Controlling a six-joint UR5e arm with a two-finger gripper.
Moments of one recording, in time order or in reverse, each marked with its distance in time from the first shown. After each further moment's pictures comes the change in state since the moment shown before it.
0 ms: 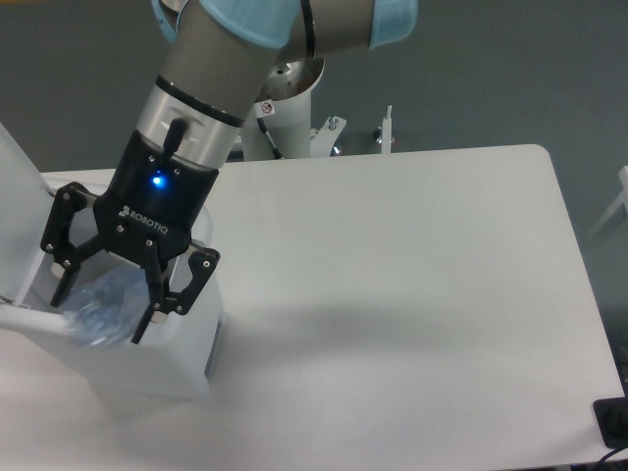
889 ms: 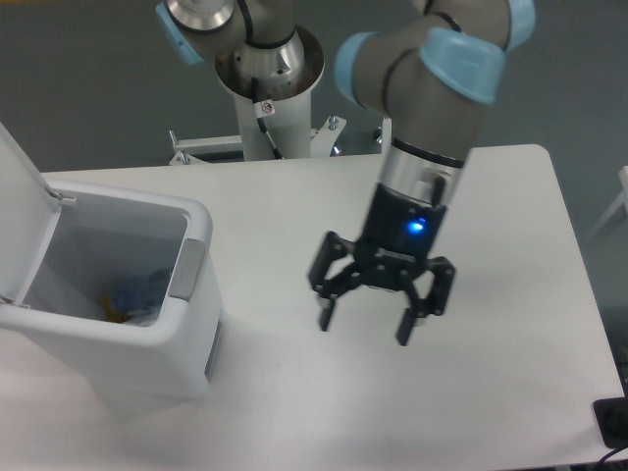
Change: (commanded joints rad) arm 0.367 -0.100 -0.134 -0.012 0.052 0.225
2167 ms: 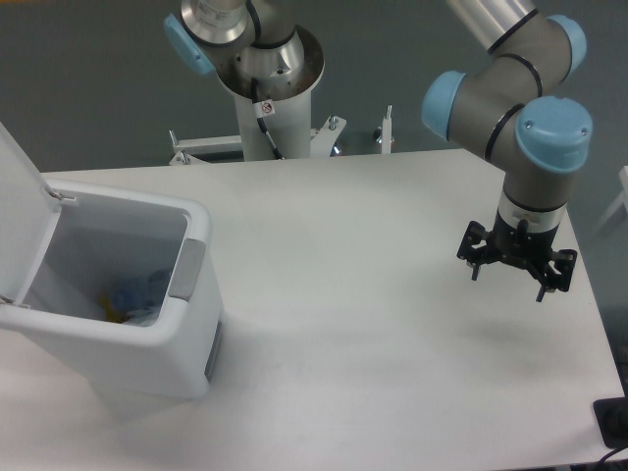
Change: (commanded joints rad) arm 0.141 -0.066 -0.024 -0.153 0.548 0.799
